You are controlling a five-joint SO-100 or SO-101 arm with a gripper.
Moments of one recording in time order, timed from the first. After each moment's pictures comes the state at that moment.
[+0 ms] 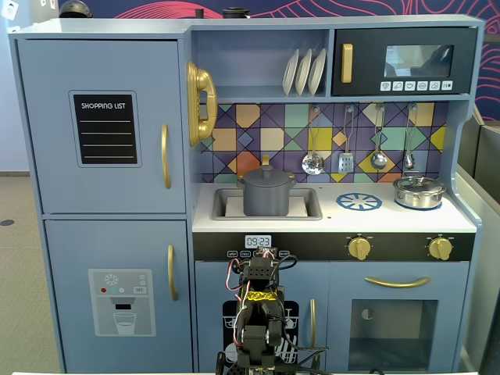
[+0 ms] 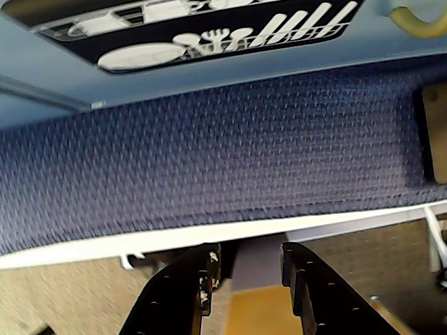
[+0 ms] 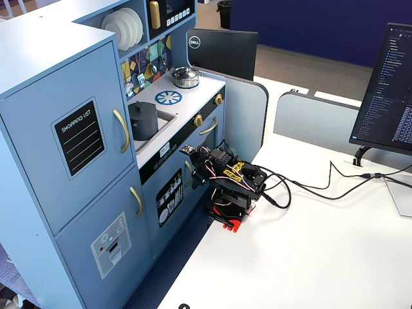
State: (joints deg) arm 4.0 182.3 172.0 77.3 -90.4
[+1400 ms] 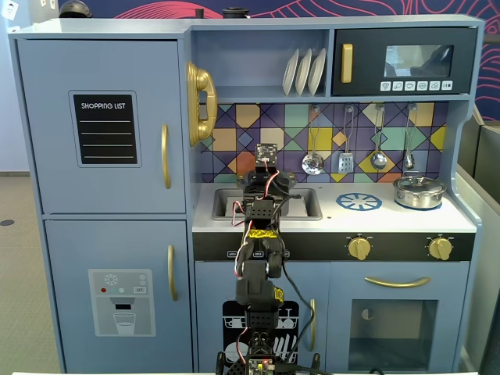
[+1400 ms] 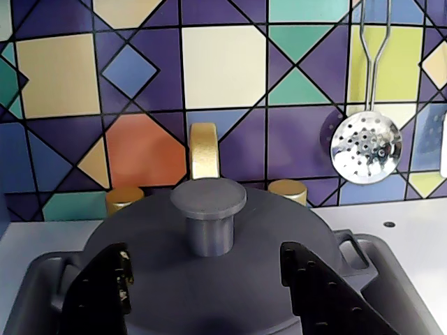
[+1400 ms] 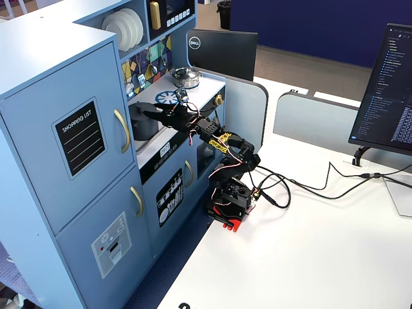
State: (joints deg) arm 4.3 138.9 124.6 5.8 -92.0
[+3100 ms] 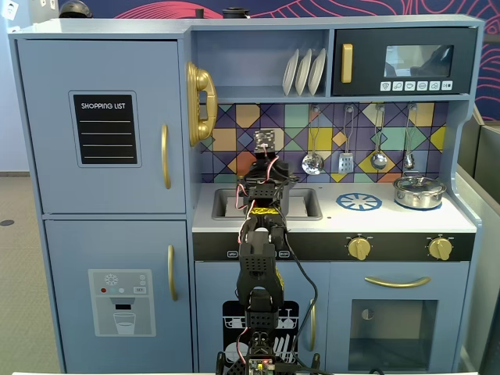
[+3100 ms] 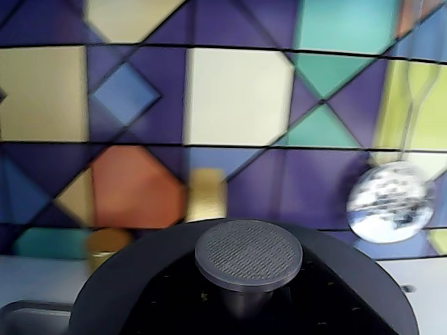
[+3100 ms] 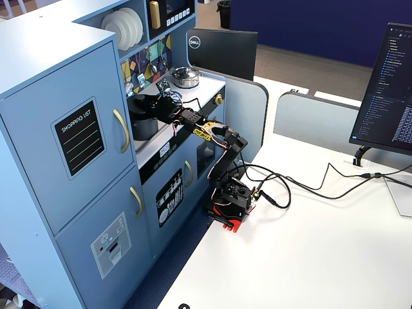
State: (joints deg) arm 5.0 116.8 105.7 1.0 -96.0
